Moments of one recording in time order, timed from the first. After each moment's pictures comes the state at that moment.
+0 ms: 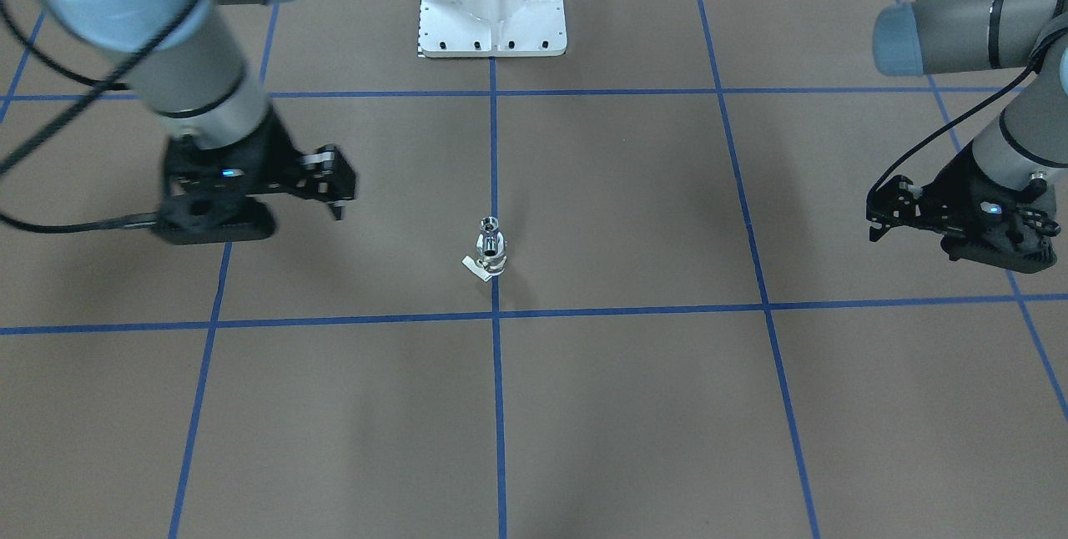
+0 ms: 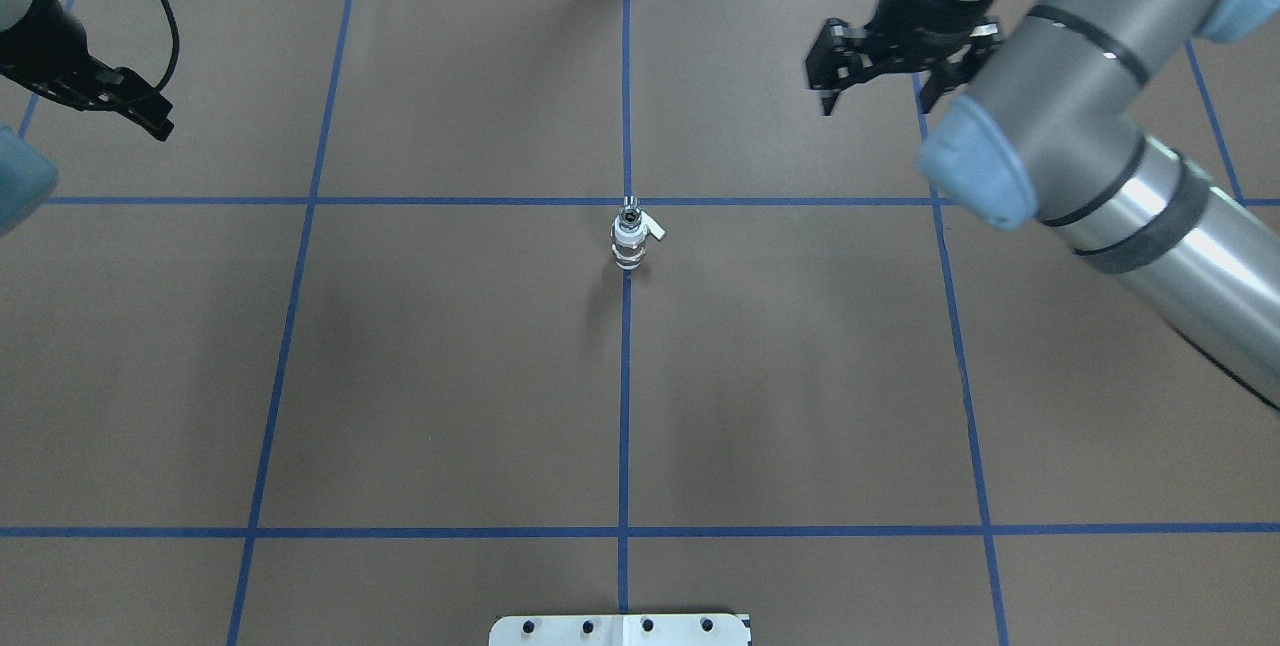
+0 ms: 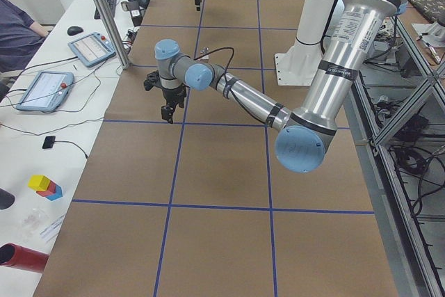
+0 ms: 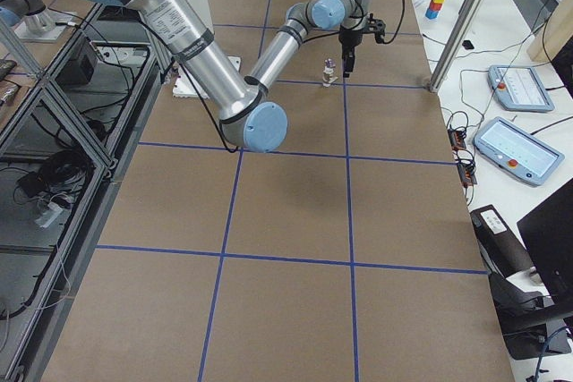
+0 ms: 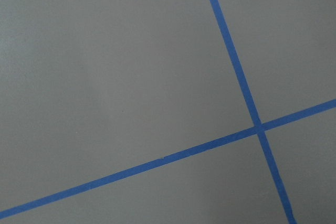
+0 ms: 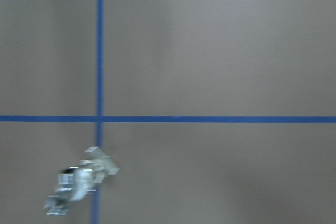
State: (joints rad) left arm -1.15 -1.91 -1.73 -1.52 -2.19 -0.25; right arm 1.01 -0.96 1.81 -1.92 2.18 0.66
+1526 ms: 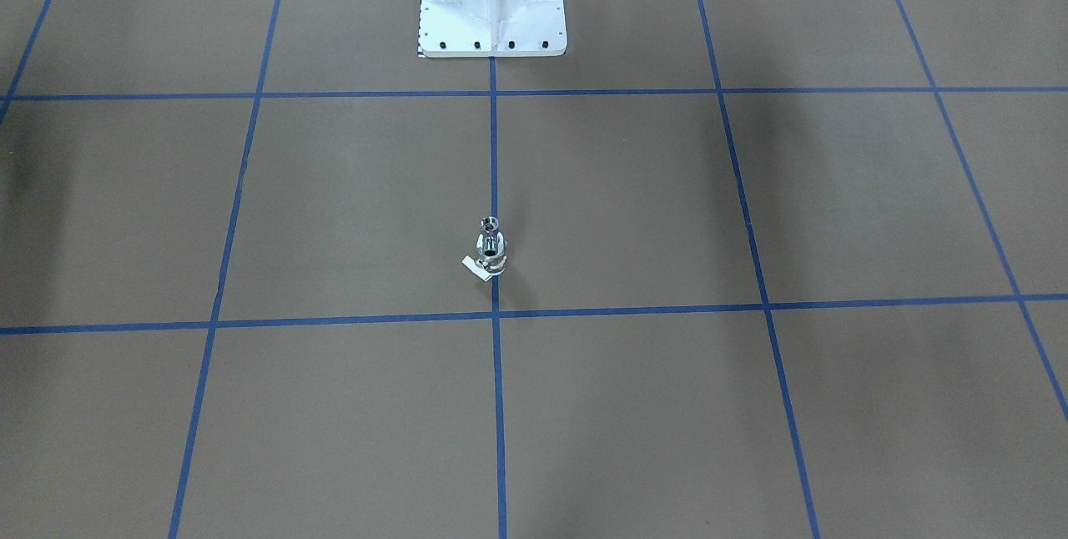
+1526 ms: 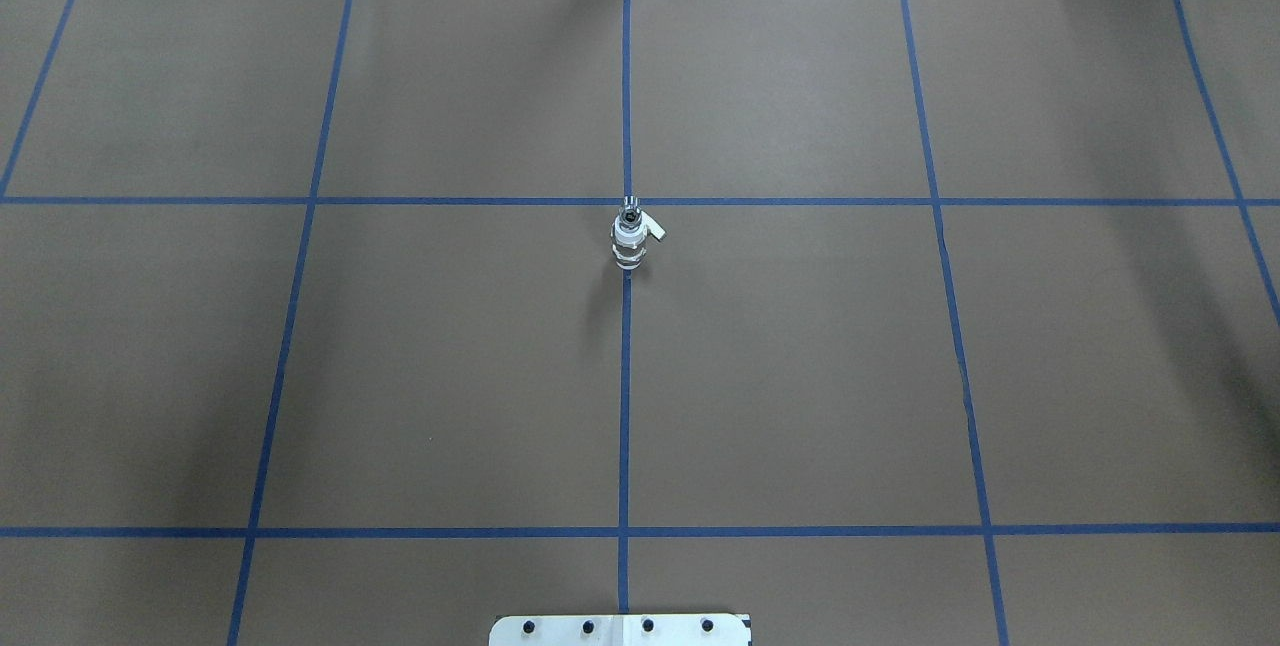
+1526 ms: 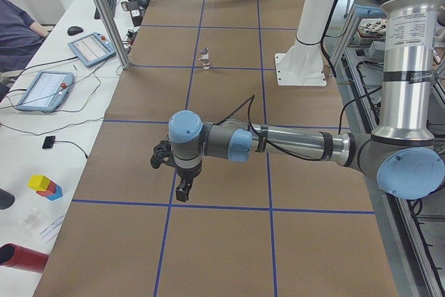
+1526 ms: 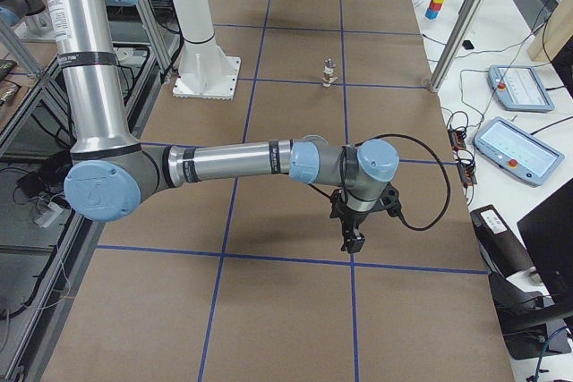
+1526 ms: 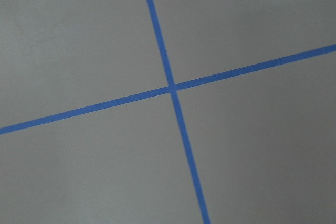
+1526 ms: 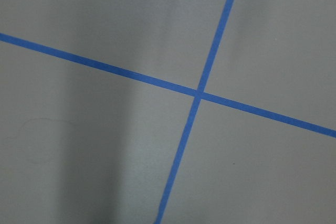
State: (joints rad) left arm -1.56 -1.53 -1.69 -1.61 -2.31 0.17; right arm 1.53 -1.45 1.53 -1.74 2.28 -0.31
